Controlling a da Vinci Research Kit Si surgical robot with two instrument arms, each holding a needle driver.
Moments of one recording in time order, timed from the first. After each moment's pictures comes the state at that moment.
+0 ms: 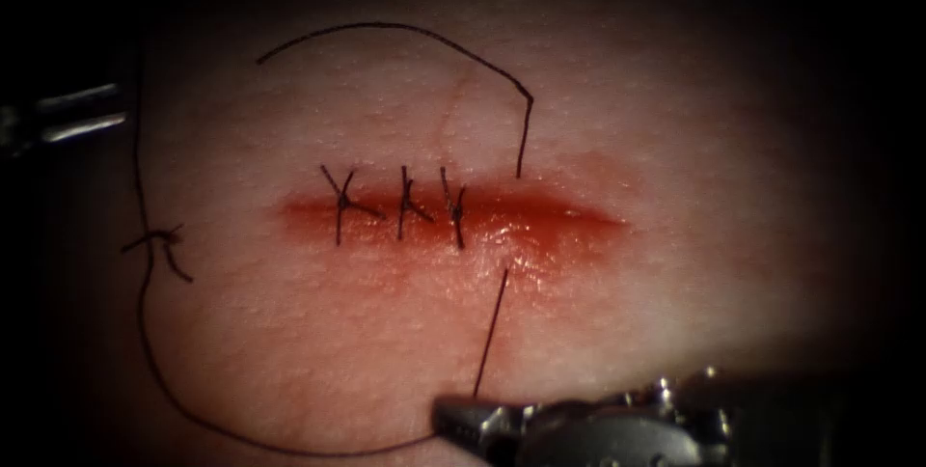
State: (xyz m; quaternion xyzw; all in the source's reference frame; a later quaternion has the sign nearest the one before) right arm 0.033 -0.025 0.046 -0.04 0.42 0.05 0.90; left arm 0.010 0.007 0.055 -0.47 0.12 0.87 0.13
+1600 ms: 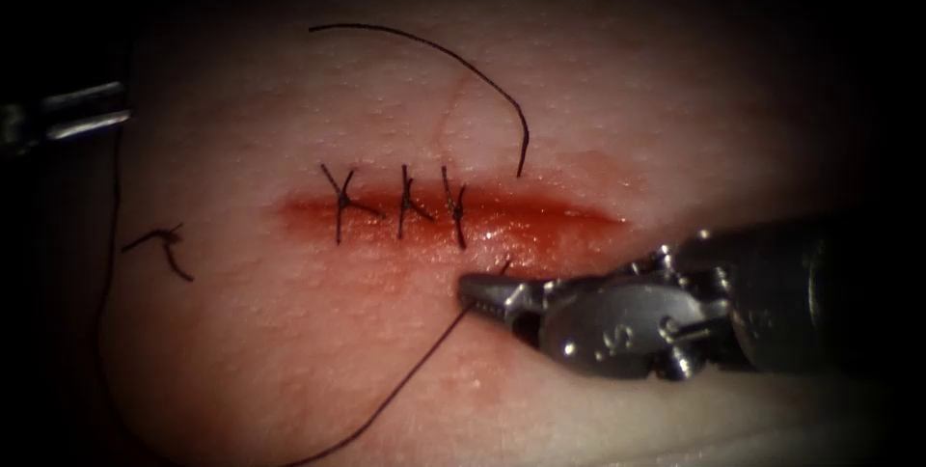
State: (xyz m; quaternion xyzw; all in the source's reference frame) right arm 0.031 -0.018 0.052 -0.09 0.41 -0.06 0.91; left arm 0.010 0.008 0.055 -0.47 0.12 0.87 0.13
